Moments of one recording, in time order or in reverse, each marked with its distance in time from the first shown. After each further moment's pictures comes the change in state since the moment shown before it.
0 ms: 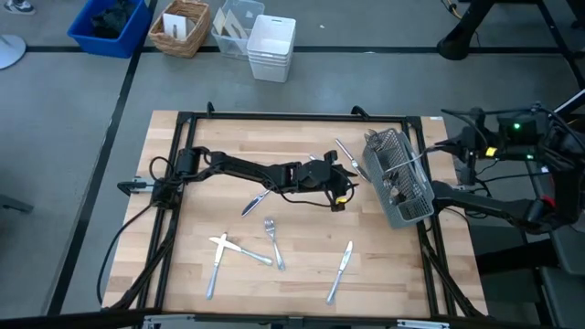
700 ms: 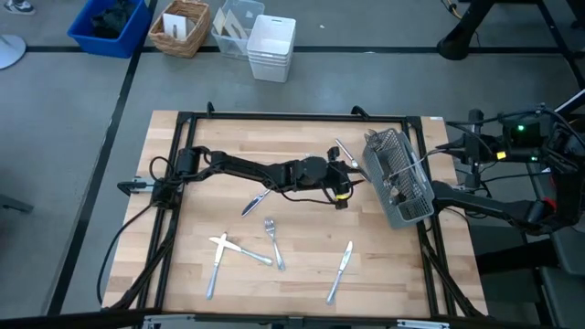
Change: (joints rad) left arm 0.000 0.000 0.000 0.154 0.038 0.009; right arm 0.000 -0.016 -0.001 0.000 -0.054 -0.216
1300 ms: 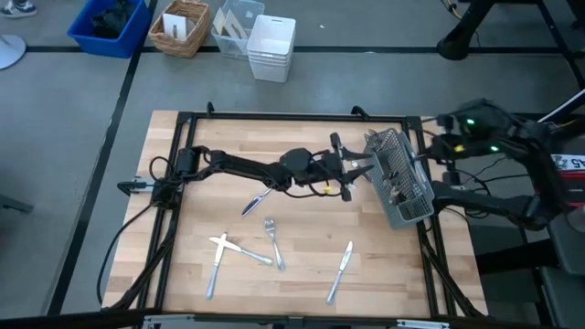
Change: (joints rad) left arm 0.009 0.000 0.029 0.455 0.073 0.021; right arm 0.000 0.085 -0.193 -0.001 0.002 -0.008
